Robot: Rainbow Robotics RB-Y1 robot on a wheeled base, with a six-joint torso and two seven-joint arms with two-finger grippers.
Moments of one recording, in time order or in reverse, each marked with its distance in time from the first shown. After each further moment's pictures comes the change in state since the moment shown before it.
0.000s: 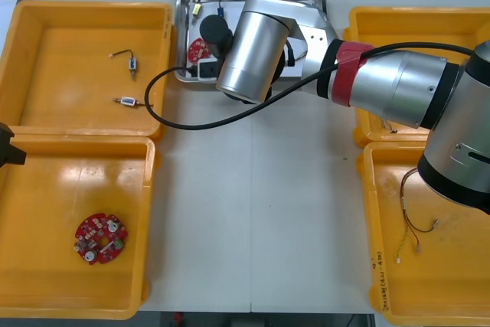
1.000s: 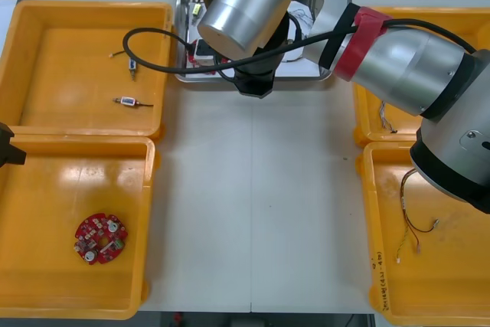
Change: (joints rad) right arm 0.016 0.004 -0.296 -0.128 -0.053 0.388 0.004; left arm 0.000 0.001 0.000 0.000 0.000 0.000 0.000
